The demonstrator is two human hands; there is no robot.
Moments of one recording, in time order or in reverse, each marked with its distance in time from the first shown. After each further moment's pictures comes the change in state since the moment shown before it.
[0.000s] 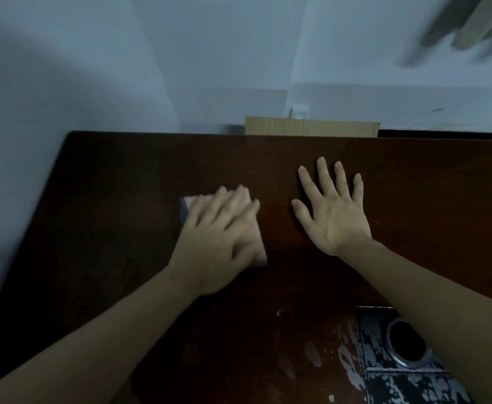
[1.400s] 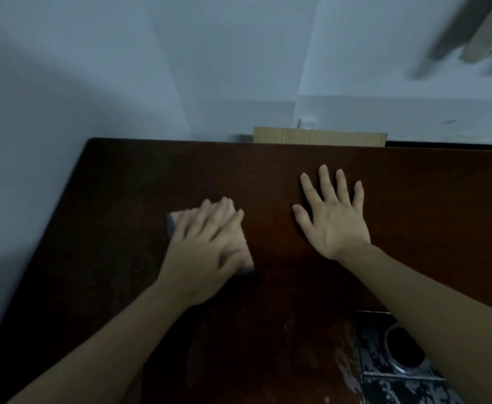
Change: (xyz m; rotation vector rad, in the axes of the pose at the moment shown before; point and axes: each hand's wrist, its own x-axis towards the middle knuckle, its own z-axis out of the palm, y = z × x) left_hand -0.027 -0.002 0.009 0.019 0.050 -0.135; right_hand -0.001 -0.001 0.000 0.004 0.000 -0.015
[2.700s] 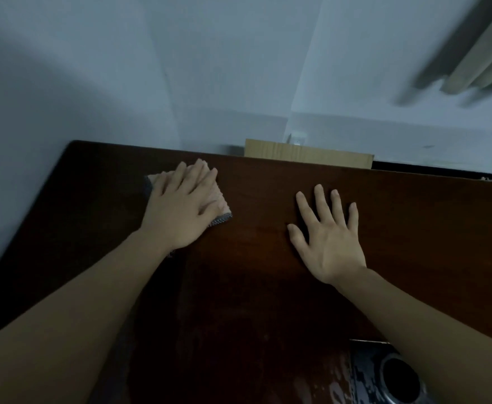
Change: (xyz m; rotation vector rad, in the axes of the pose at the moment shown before) left_hand 0.090 -0.055 -0.021 0.048 0.054 -0.159; right_hand -0.001 -0.001 -0.003 0.014 -0.024 0.000
